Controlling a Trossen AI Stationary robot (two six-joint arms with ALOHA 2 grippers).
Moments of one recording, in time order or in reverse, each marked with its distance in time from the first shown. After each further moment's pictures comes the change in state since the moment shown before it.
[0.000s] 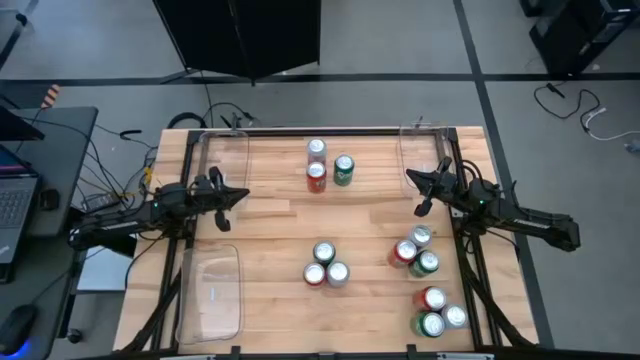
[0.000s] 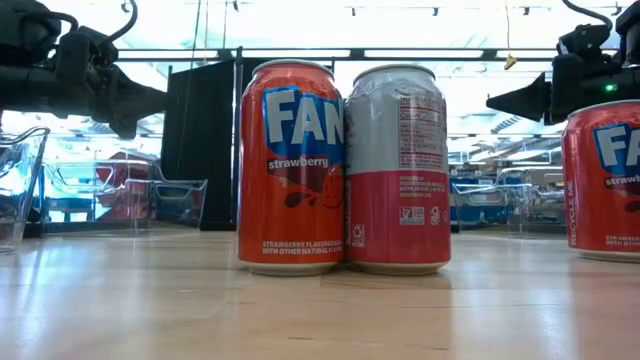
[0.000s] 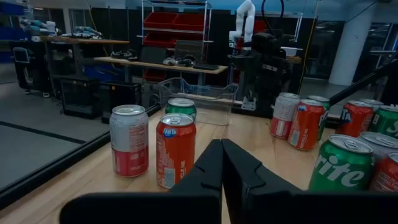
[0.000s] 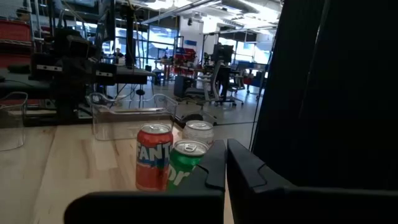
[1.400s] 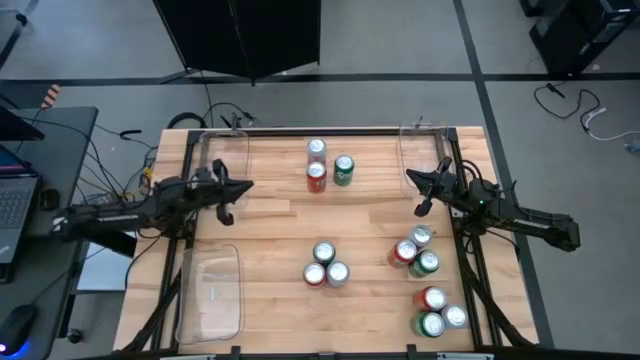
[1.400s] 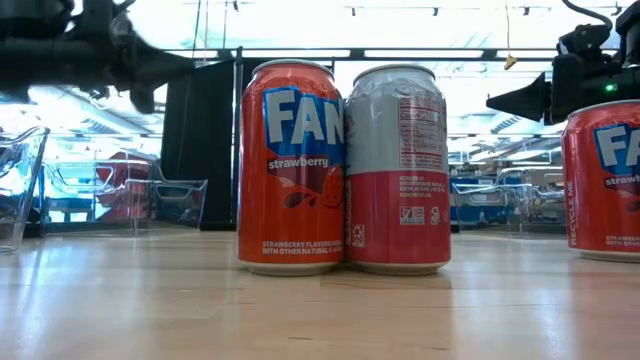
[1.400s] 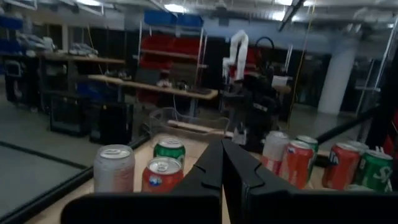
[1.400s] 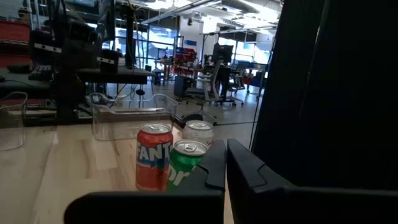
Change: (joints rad) left arm 0.000 0.368 0.120 0.335 0.018 -0.053; right arm 0.000 0.000 0.000 0.000 0.000 0.000
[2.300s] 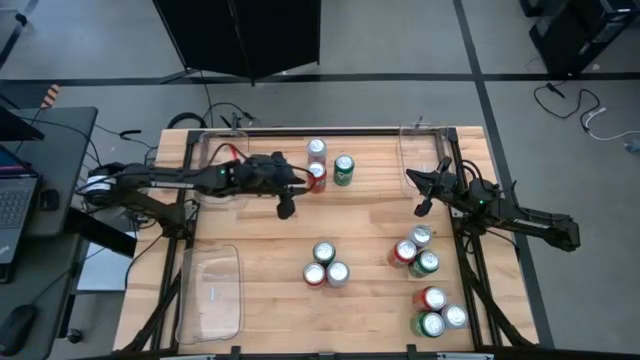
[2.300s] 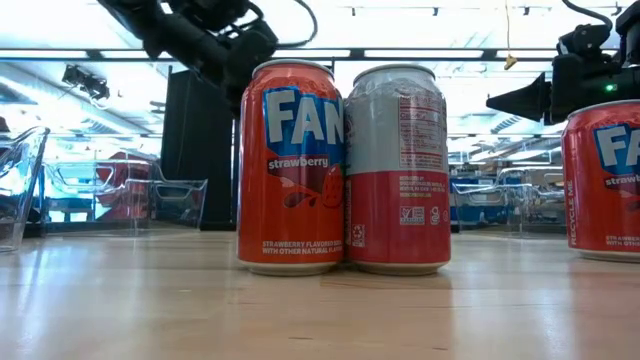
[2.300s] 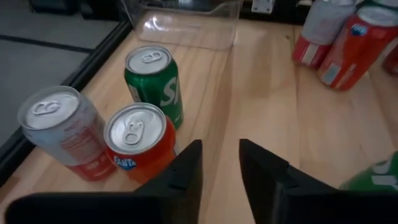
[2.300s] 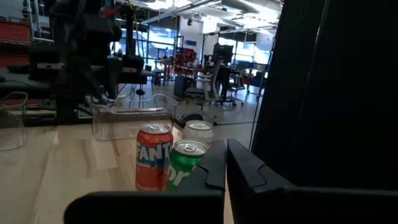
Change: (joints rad) left arm 0.000 0.954 0.691 -0.393 0.006 0.109; right arm 0.000 0.000 0.000 0.000 0.000 0.000
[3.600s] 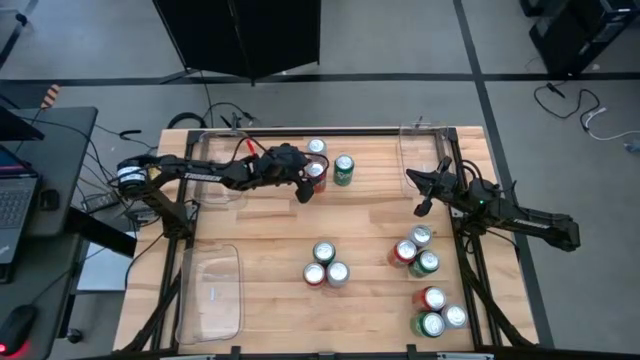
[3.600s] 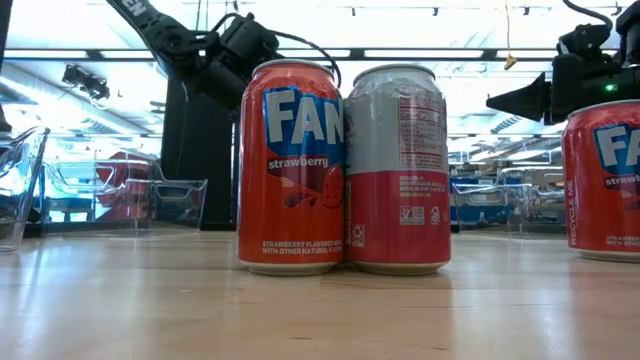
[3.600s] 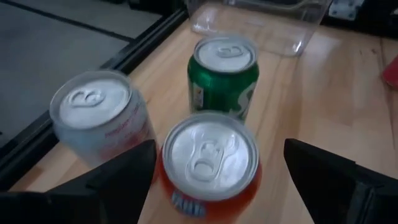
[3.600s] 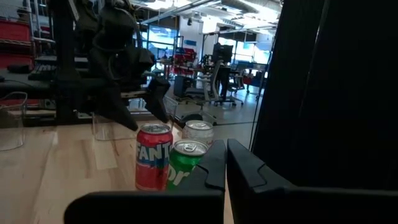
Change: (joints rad) left arm 0.111 0.252 0.035 0.237 -0.069 -0.062; right arm 0.000 0.000 0.000 0.000 0.001 0.000
